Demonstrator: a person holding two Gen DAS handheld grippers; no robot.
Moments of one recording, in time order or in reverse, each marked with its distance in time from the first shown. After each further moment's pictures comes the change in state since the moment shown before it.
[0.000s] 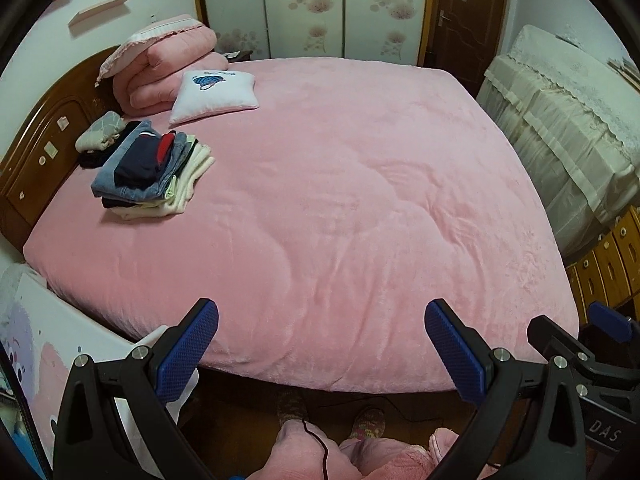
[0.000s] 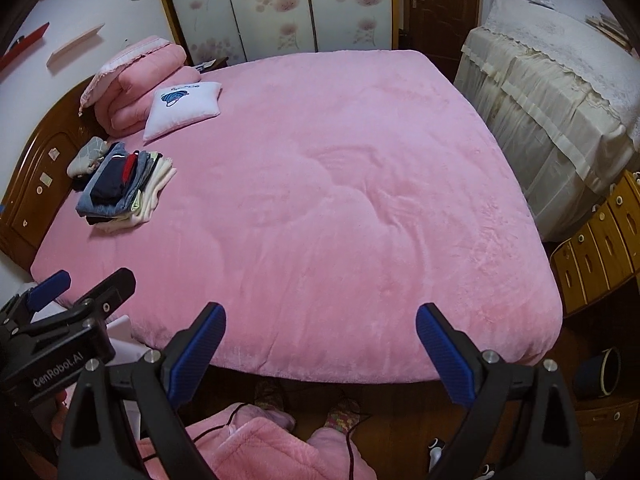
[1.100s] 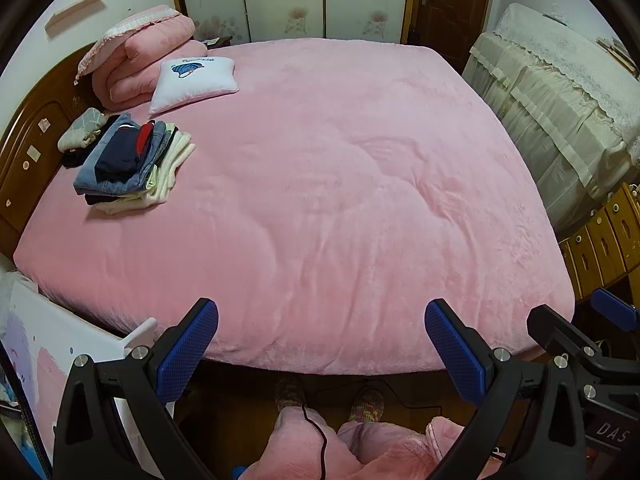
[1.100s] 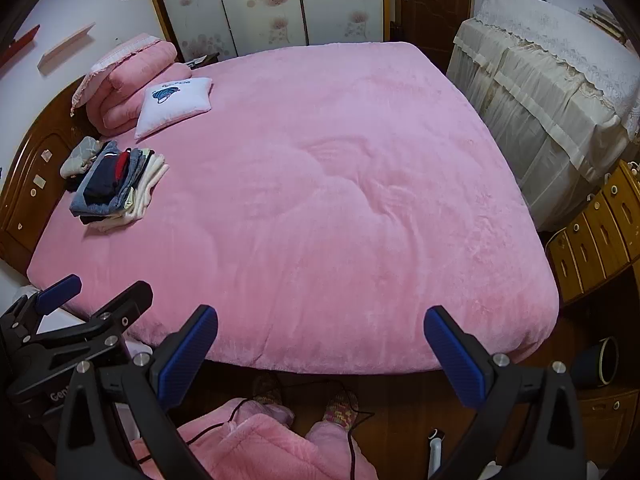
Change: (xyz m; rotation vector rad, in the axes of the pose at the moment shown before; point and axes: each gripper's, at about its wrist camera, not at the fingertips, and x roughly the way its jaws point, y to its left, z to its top) left arm 0.015 -0.010 -0.006 0.036 0.074 -0.047; right arm 0.002 -0.007 -0.007 0.023 0.030 -0.017
